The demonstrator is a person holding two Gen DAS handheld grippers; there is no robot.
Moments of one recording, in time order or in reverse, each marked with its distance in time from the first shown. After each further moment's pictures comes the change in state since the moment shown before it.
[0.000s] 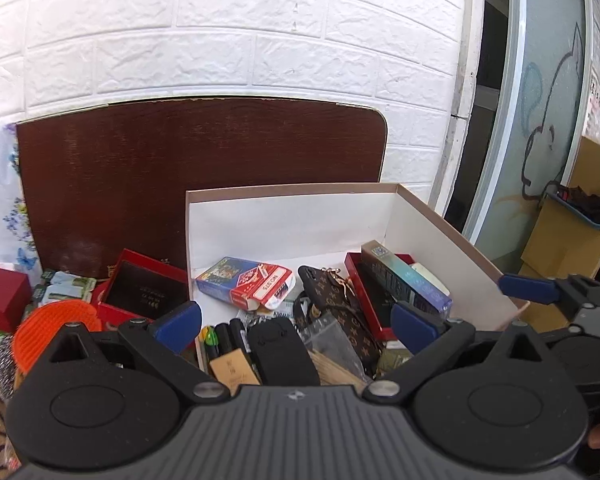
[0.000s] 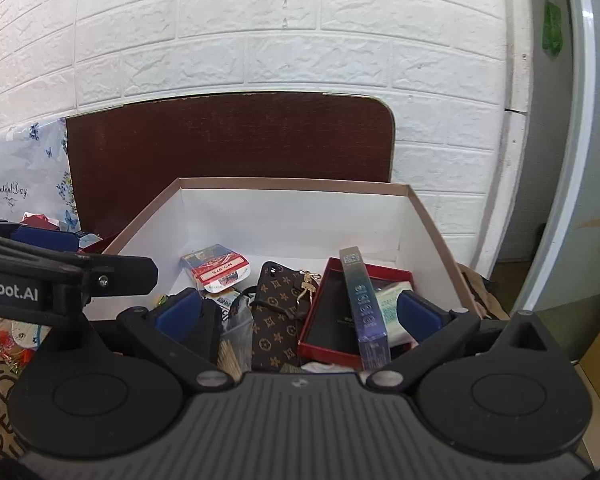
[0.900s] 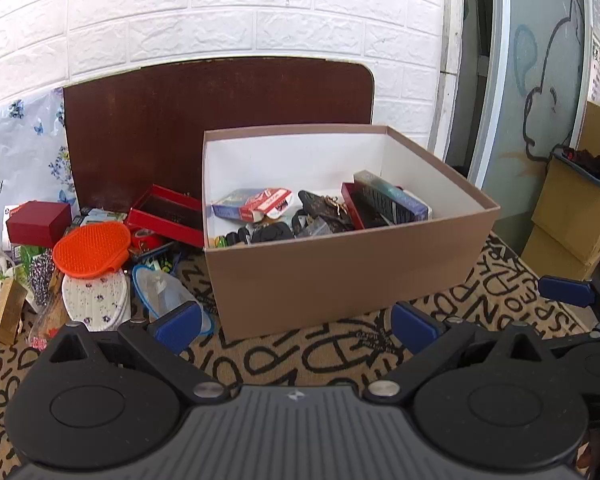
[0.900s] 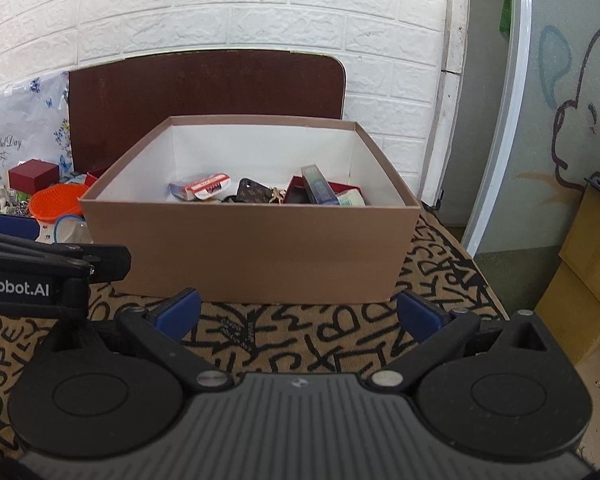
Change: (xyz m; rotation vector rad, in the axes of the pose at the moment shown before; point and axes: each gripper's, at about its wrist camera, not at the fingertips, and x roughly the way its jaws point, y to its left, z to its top) left arm -0.058 -0.034 -0.075 0.023 0.057 0.085; right arm -0.076 0.014 -0.075 0.007 0.094 -0.134
